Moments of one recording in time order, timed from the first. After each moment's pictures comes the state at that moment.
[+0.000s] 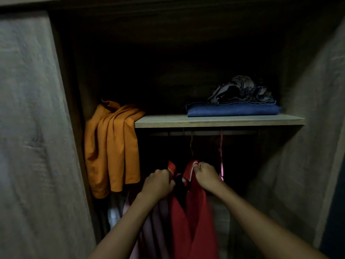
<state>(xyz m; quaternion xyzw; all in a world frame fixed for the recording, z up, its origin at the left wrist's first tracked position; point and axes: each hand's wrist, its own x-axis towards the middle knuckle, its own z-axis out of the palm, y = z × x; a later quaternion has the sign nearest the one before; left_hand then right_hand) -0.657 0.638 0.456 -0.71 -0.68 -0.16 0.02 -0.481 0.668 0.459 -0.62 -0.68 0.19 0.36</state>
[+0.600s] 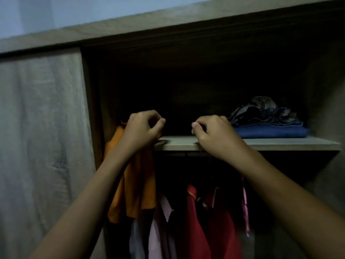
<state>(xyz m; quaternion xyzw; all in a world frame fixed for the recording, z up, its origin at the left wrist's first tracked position) -0.731 0.608 0.659 -0.73 -0.47 -0.46 0.20 -0.506 0.605 0.648 -0.41 -0.79 -0.05 0.45</state>
